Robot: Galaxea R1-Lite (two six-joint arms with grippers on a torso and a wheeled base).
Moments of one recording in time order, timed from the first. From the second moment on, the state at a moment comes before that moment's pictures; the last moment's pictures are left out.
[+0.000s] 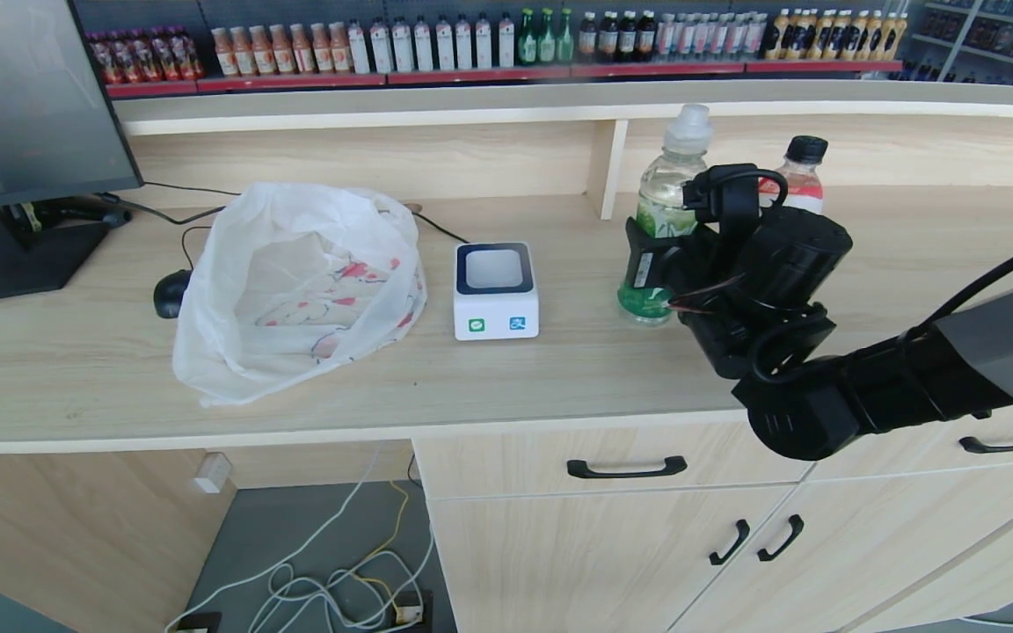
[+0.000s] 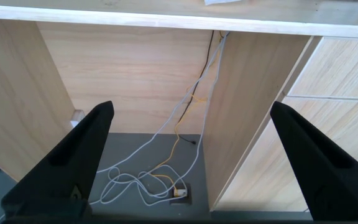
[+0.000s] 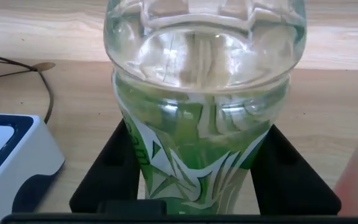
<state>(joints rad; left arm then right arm) 0.00 0.00 0.00 0.00 0.00 0.01 0.47 2.08 -1.20 -1.20 -0.35 -0.15</state>
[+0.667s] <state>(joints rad) 0.00 0.00 0.00 0.00 0.00 0.01 0.47 2.06 -1.23 -1.19 -0.32 -0.15</state>
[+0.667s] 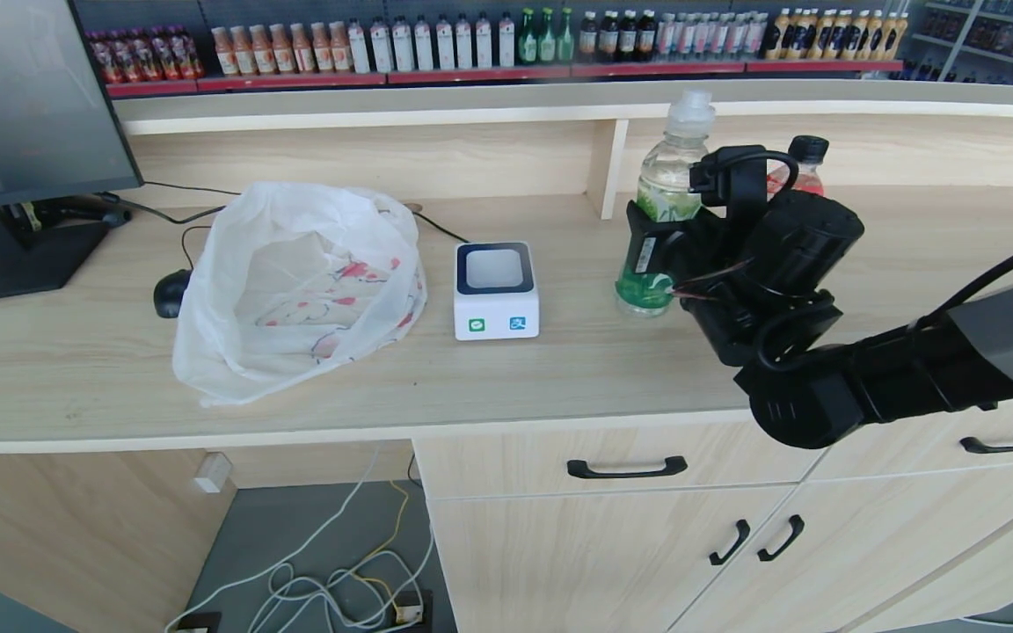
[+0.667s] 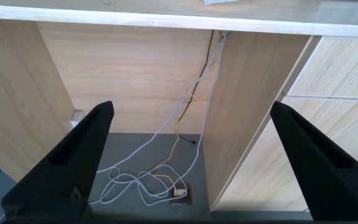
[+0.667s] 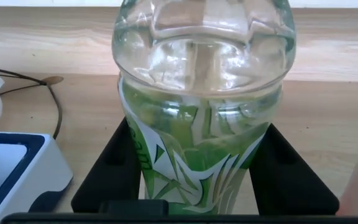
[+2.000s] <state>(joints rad) 0.00 0.00 0.00 0.00 0.00 0.01 0.65 1.56 -0.55 -1.35 -0.33 -0.19</state>
